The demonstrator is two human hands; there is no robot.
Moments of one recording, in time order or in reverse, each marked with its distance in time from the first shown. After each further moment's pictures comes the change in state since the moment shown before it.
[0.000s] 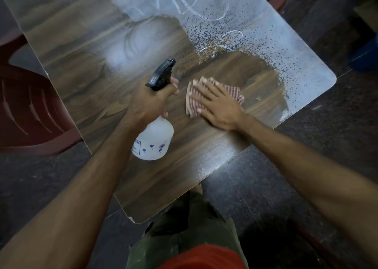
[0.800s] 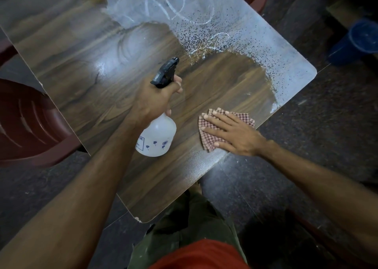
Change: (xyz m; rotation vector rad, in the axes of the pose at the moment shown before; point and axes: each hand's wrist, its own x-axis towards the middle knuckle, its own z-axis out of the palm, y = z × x) left_hand -0.001 0.012 0.003 0.012 -0.078 0.046; right_hand -0.100 -0.014 0.019 0.014 -0.140 -0.087
